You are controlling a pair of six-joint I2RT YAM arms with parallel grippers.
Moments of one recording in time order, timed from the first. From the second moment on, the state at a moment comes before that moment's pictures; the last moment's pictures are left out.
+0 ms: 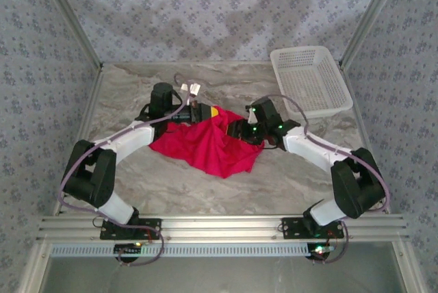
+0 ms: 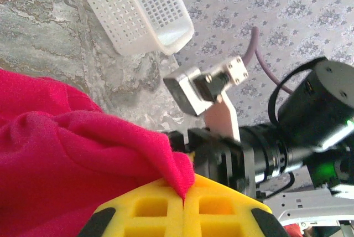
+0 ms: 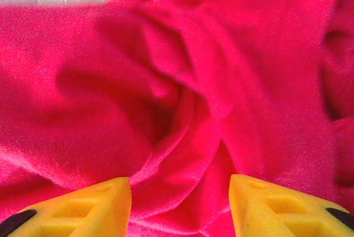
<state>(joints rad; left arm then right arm) -0.42 1.57 0.94 0.28 0.93 -0.78 0.57 1.48 0.92 -0.23 -0.38 0.76</state>
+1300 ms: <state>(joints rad) -0.33 1.67 0.99 0.49 0.95 -1.01 0.42 1.50 1.28 -0.55 -0.36 0.67</state>
